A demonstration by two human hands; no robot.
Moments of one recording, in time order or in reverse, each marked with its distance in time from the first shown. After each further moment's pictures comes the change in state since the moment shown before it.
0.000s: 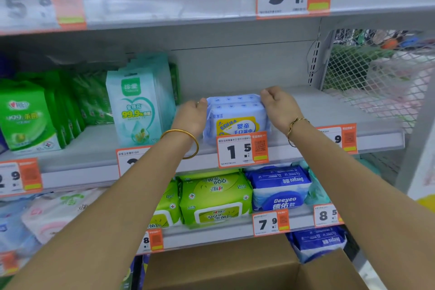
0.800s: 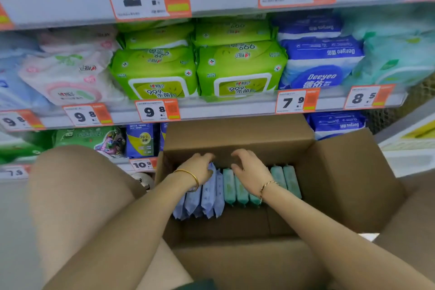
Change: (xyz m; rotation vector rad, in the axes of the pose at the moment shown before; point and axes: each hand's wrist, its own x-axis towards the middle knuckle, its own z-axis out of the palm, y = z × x) left_hand -0.196 -0.306 0.104 0.621 -0.906 -0.240; right_hand -0.297 0.146 0.168 -0.217 -0.795 0.279
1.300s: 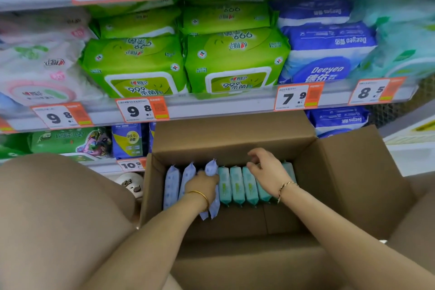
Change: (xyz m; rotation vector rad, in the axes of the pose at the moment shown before) left_hand 0.036 0.011 0.065 0.254 -0.154 -0.013; right_hand 0.014 0.045 -0.015 0.069 0.025 0.124
